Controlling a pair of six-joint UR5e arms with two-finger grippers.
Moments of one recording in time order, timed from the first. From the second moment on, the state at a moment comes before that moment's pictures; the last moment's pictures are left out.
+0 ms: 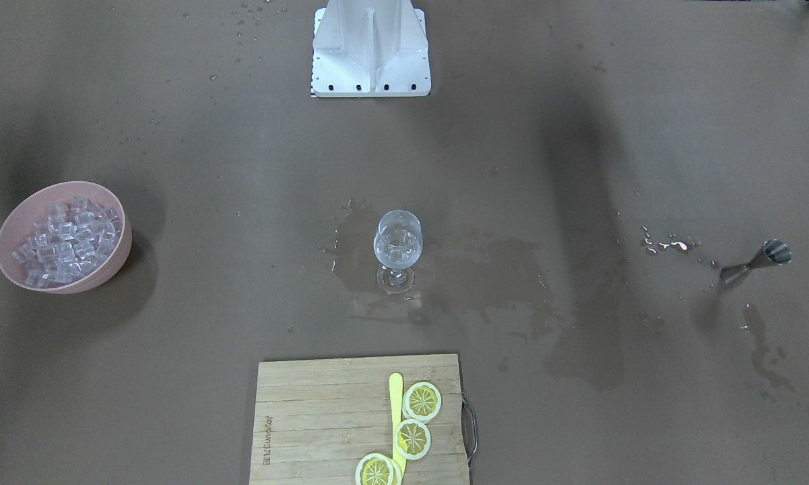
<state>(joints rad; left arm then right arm) -1.52 -1.40 -1.73 -2.09 -2.28 -0.22 1.40 -1.42 1.79 -1.77 2.31 0.41</state>
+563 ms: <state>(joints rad) -1.47 -1.31 -1.66 -2.43 -2.27 -0.36 1.18 -1.35 1.79 -1.66 2.24 0.69</state>
